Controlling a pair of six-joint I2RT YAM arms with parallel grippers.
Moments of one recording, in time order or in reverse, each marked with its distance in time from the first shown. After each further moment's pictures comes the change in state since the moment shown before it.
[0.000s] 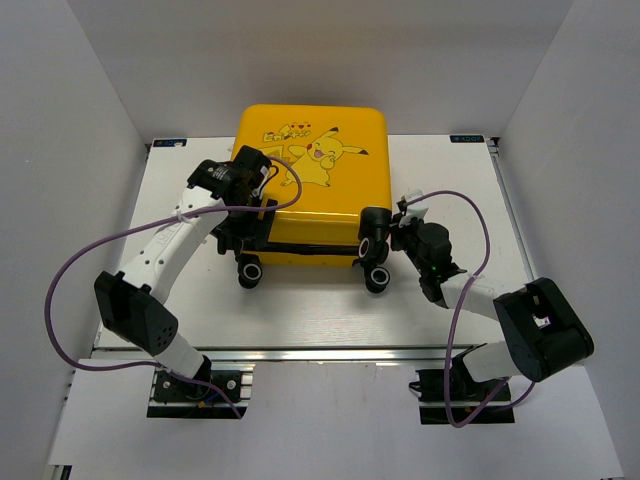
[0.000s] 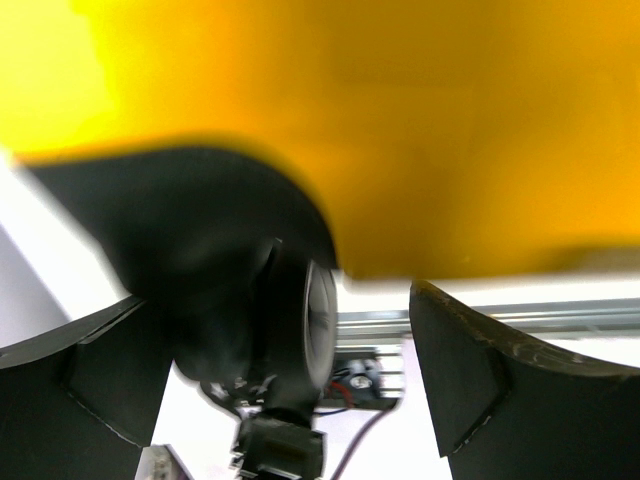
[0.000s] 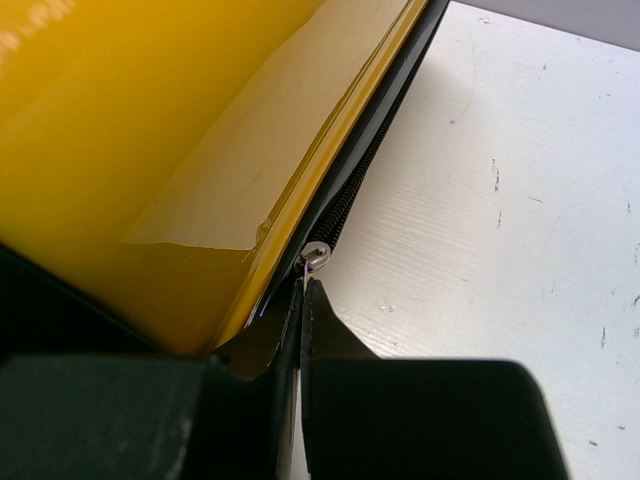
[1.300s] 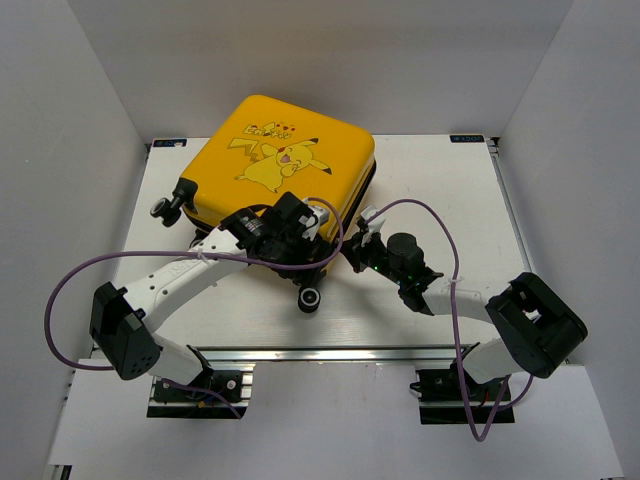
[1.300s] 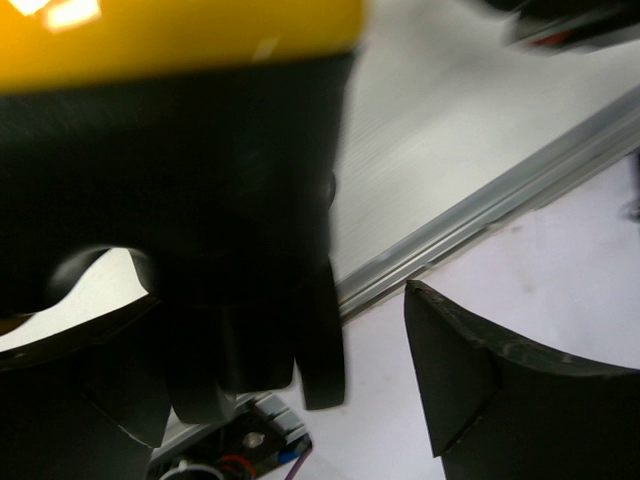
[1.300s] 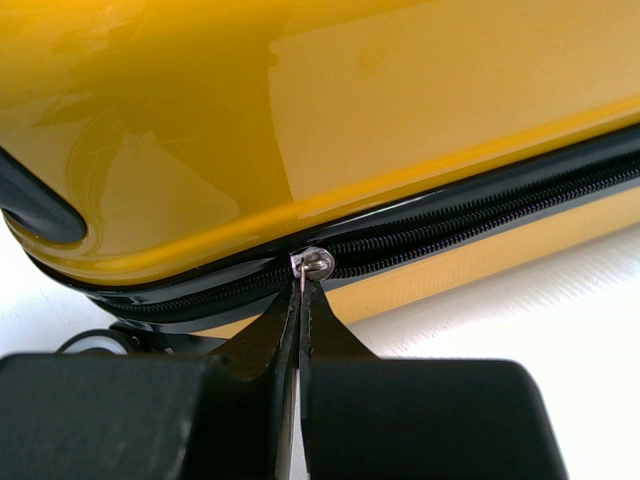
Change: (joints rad) left arm -0.315 -0.147 -0.285 0.352 0.272 -0.061; right arm 0.255 0.035 0.039 -0.008 -0.196 0.098
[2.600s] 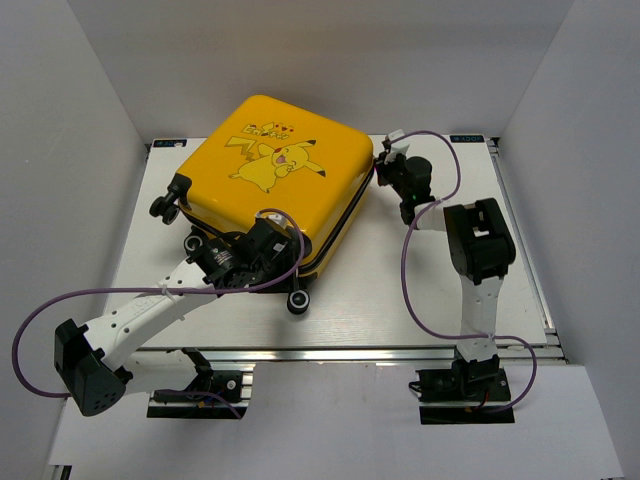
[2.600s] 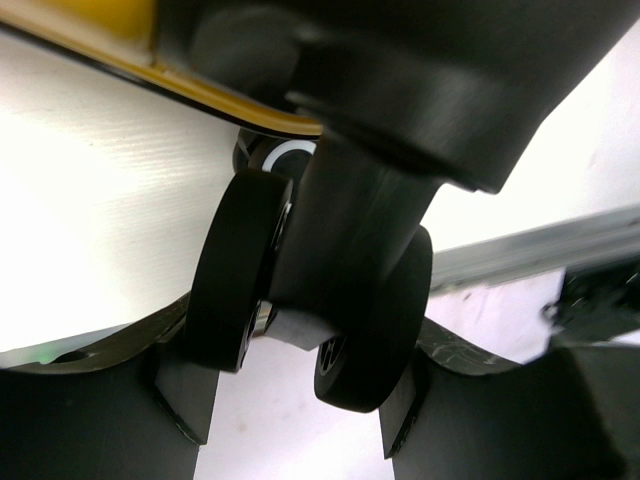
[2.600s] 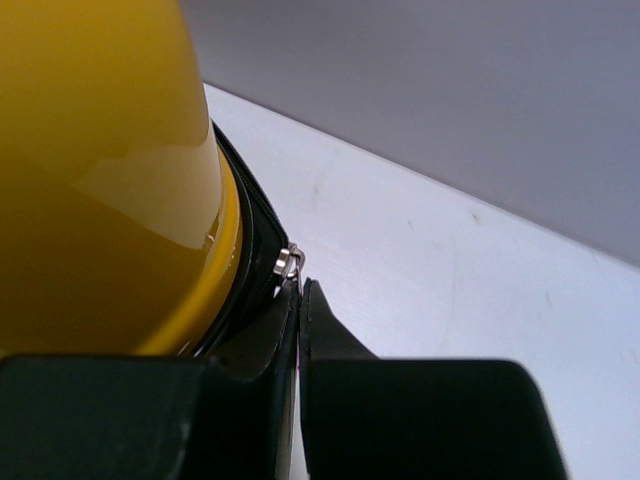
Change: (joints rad) left arm -0.024 -0.257 -0.258 0.018 -0.203 -0.458; right arm -0.434 0.664 0.708 0.059 0.018 -0.179
